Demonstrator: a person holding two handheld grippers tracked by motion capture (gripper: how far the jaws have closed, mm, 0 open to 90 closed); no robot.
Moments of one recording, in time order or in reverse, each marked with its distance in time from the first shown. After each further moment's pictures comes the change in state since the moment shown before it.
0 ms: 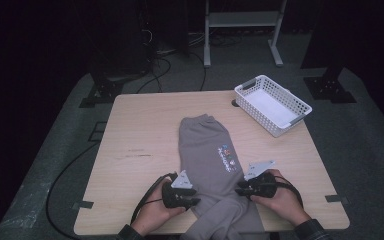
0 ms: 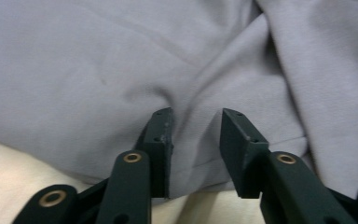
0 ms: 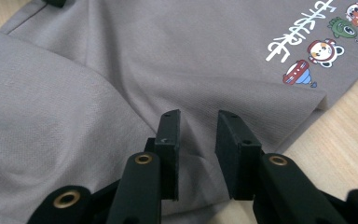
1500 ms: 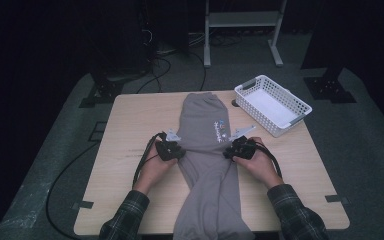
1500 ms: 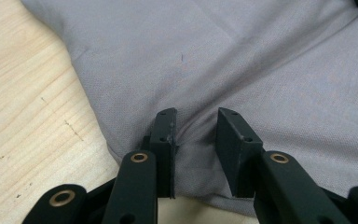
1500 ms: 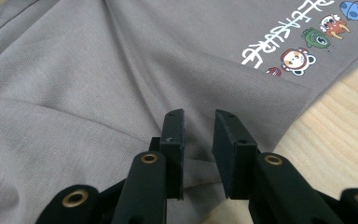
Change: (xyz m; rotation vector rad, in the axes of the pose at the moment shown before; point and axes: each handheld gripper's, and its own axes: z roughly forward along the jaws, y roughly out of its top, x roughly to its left) left arm 0.132 0.028 0.018 -0.023 0.284 -0.137; right arm -0.086 0.066 0.053 -0.038 -0.127 0.122
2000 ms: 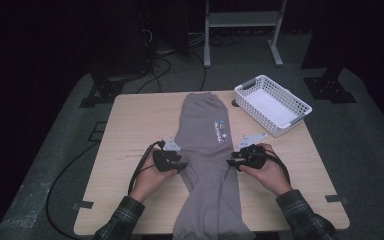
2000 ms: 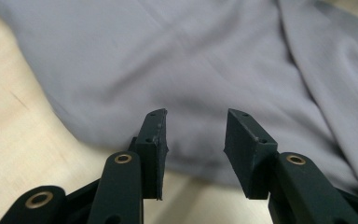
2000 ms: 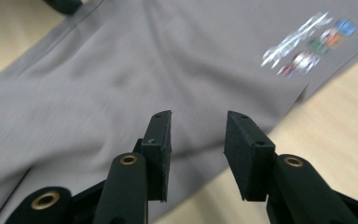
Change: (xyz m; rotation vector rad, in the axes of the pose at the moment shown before) left arm -0.037 -0.014 -0.039 0.021 -0.104 0.006; right arm 0.029 -0.017 -0.047 -0.054 0.014 -0.045
